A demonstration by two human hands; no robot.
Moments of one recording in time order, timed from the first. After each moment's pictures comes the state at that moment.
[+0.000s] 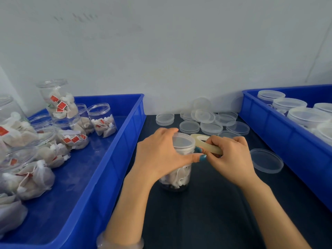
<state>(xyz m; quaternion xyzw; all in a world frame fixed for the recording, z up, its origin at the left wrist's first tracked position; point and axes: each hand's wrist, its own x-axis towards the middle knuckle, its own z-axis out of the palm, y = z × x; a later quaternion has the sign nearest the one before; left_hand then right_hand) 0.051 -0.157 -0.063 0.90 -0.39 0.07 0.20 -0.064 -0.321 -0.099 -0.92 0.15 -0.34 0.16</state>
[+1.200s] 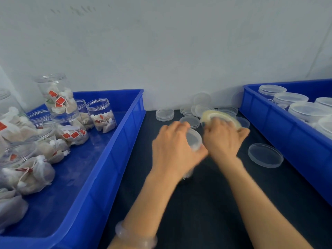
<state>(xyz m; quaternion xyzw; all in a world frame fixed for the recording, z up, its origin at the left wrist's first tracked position) 0.023 -0.187 -0.078 0.87 -0.35 0.20 0.26 -0.009 -0.334 -0.099 -0.86 0.41 -0.31 0.05</state>
